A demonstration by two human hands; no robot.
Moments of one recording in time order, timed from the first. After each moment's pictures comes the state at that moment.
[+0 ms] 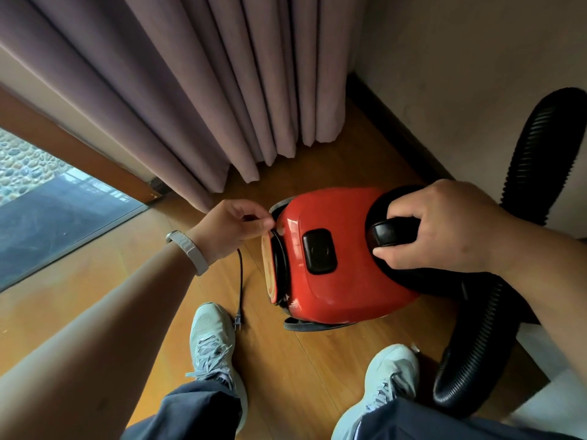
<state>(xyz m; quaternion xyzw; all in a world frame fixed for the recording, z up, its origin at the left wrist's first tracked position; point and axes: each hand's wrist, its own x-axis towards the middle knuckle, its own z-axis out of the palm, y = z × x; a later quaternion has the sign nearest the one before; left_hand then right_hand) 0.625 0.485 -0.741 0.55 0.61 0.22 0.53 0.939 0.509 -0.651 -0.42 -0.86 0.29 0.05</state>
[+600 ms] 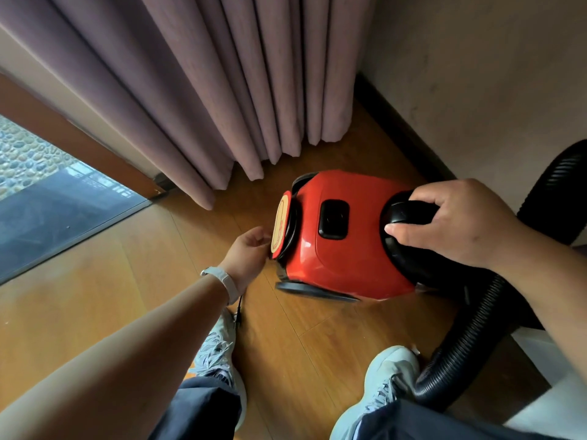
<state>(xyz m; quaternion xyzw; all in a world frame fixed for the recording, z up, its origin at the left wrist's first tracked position) 0.655 0.446 -0.802 0.34 0.71 0.28 0.55 0.946 0.511 -0.668 -0.54 -0.76 0.34 0.13</state>
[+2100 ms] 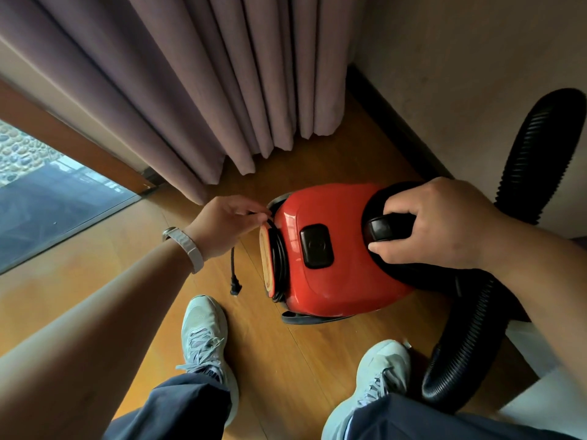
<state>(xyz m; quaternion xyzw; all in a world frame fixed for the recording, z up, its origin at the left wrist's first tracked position) 0.628 0.481 -0.762 0.60 0.66 0.19 0.41 0.943 0.511 -0.663 -0.43 -0.85 0.29 0.04</state>
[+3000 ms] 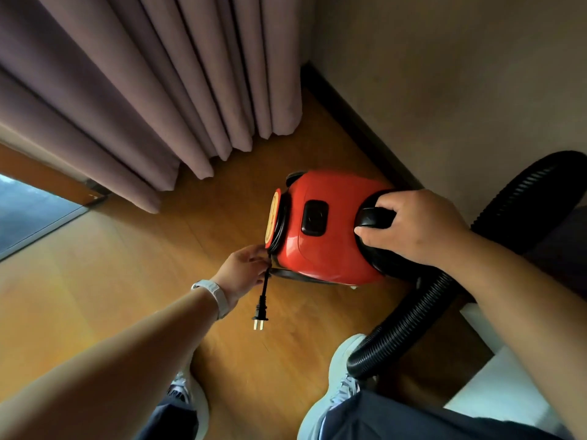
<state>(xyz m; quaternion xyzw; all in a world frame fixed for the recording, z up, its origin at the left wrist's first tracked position) 0.721 0.445 -0.846 0.30 0.68 0.21 0.64 0.991 0.513 -0.710 -0.62 -0.74 0.27 0.03</state>
